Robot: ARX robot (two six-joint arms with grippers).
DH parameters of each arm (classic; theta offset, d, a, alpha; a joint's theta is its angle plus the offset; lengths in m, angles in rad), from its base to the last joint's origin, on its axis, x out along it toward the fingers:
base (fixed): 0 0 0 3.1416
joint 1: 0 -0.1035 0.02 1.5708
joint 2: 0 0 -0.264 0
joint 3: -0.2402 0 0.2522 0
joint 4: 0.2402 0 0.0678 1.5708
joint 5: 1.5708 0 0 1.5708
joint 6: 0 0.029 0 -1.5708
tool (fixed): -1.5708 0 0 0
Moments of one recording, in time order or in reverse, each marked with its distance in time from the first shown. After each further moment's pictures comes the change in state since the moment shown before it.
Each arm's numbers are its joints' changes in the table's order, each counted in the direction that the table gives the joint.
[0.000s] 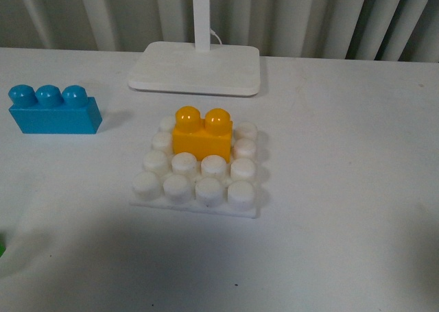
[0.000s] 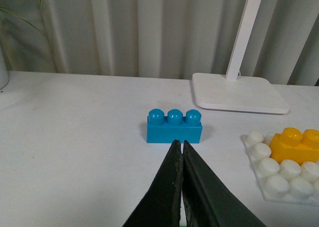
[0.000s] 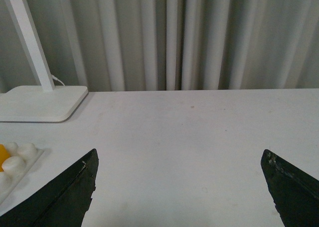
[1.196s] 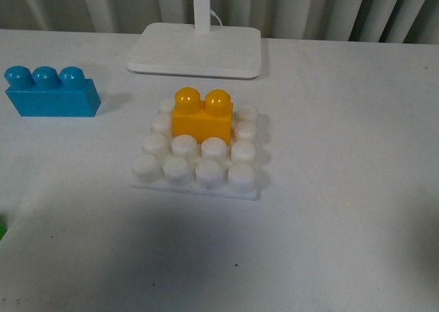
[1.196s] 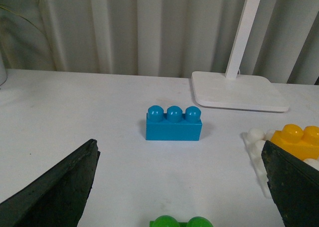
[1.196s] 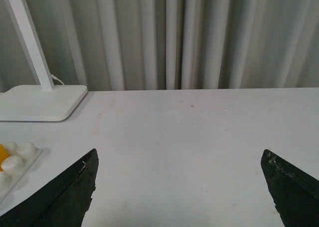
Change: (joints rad) left arm 0.000 -0.043 0.037 0.000 0.000 -0.003; right arm 0.000 0.000 0.000 0.000 0.000 0.000
